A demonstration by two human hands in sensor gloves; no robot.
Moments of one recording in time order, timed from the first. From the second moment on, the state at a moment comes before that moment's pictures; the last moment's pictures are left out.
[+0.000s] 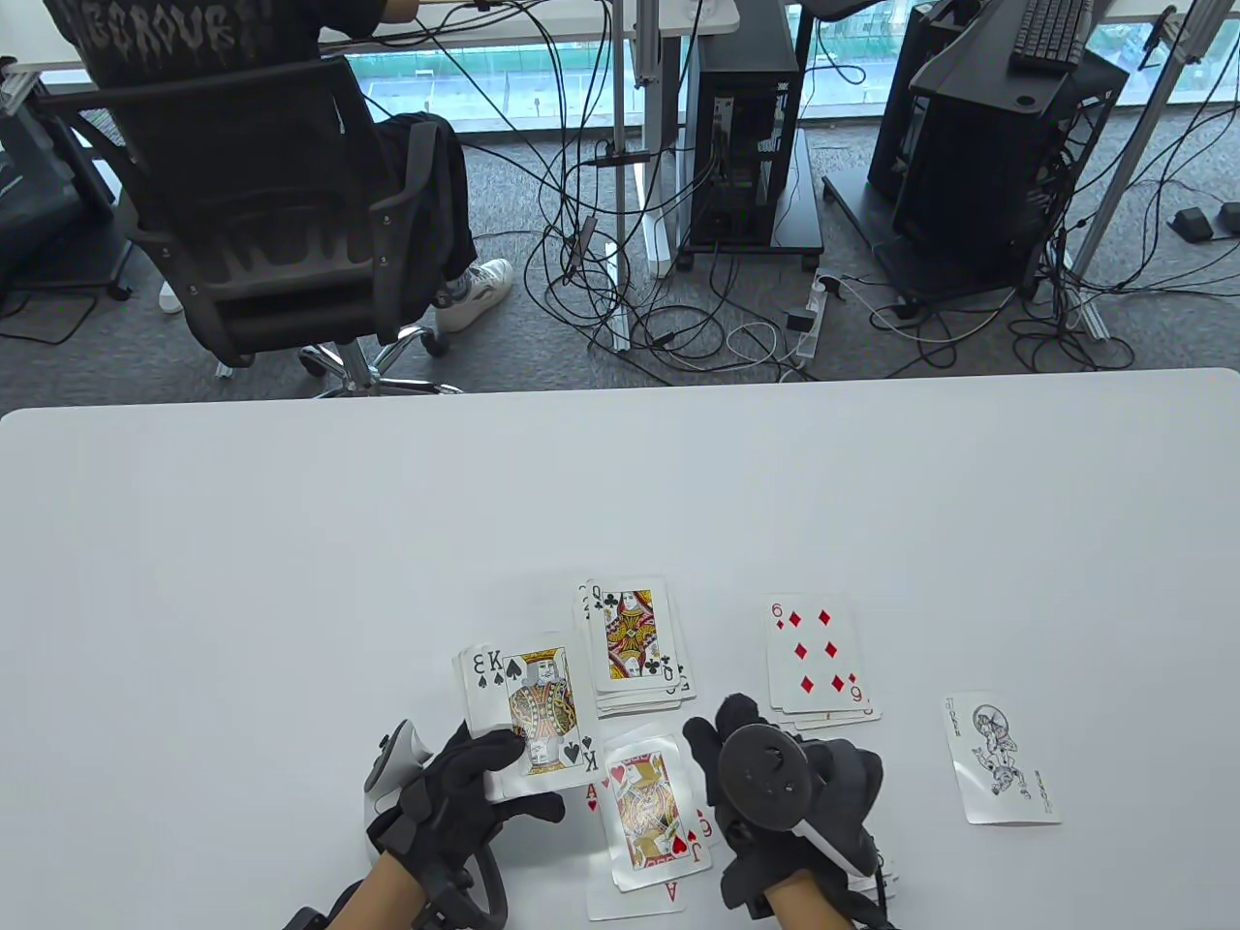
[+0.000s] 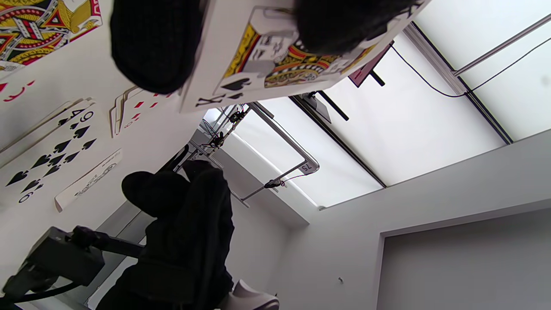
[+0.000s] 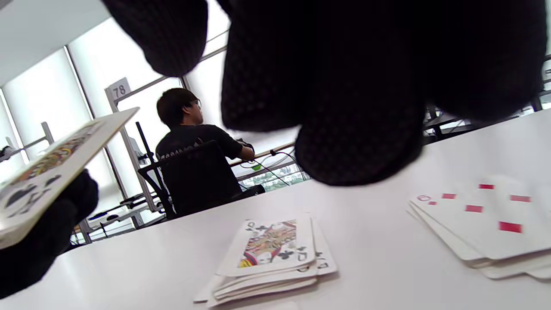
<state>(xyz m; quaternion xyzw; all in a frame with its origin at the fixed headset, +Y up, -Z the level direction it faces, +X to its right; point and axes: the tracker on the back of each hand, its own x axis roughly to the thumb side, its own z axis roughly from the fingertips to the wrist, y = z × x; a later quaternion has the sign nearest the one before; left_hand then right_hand) -0.190 -0.802 -0.247 -0.30 -0.12 0.86 0.40 0.077 -0.677 -0.222 0.09 -0.11 0.97 0.21</state>
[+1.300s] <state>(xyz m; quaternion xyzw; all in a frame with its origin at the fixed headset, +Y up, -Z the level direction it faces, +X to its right) -0.182 -0.806 -0.247 -0.33 -0.14 0.84 0.41 0.043 -0.732 -0.215 0.09 -0.18 0.90 0.38</state>
